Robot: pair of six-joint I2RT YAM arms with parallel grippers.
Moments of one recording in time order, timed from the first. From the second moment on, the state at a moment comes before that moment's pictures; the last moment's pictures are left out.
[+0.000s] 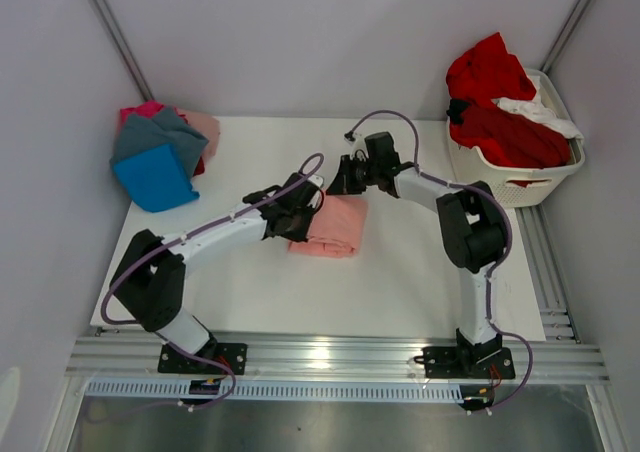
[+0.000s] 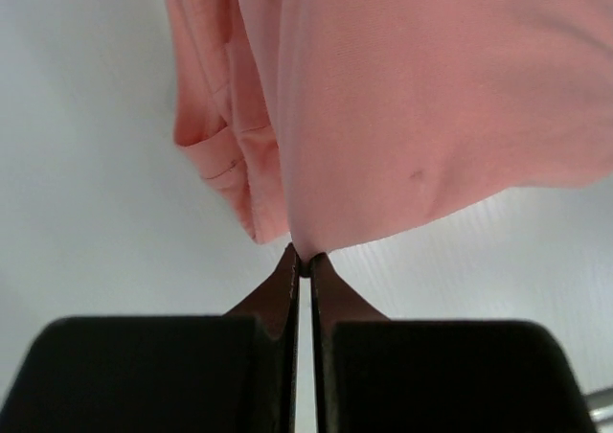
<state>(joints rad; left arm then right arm) -0.70 1.56 1.11 -0.57 -0.13 -0.29 0.44 2.05 1.46 -0.08 -0.57 0.37</state>
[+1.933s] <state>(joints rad) -0.56 1.90 1.27 -0.48 0.11 -0.44 0.47 1.93 0.97 0.30 -0.48 0.55</state>
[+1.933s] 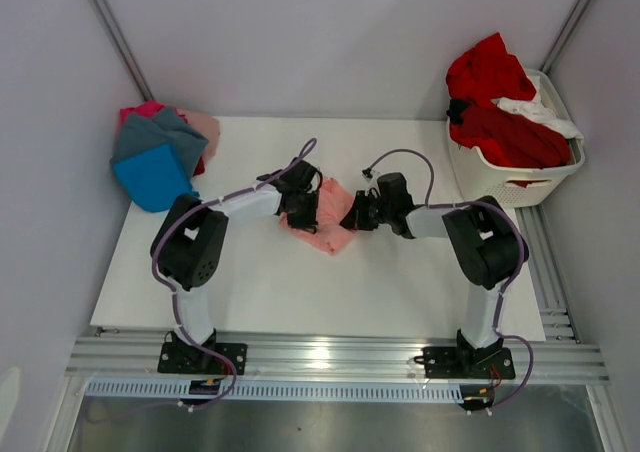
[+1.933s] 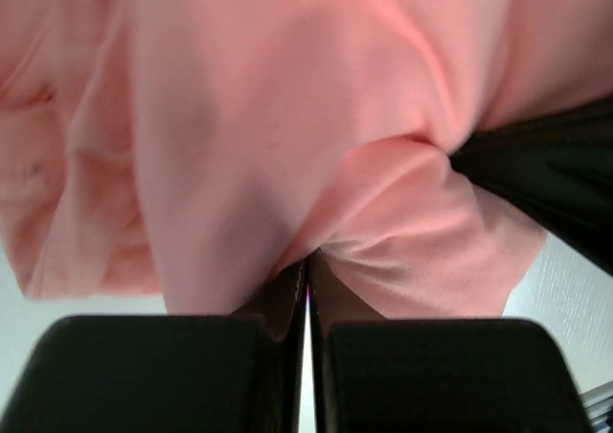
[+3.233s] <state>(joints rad) -0.60 1.51 1.03 -0.18 0.60 -0.45 0.49 1.76 1.14 -0.13 -0.19 0.44</state>
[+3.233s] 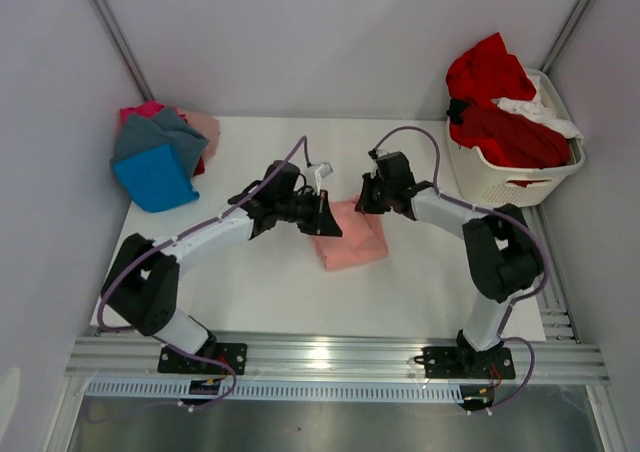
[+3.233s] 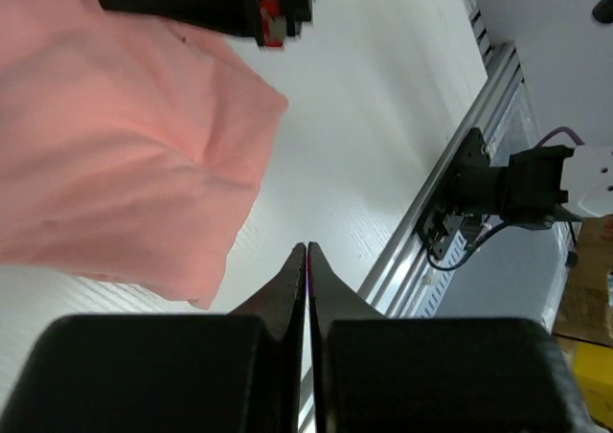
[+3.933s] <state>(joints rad) -0.63 1.76 1.01 -0.25 0.62 -0.48 0.52 1.97 1.24 -0.12 0.12 0.44</state>
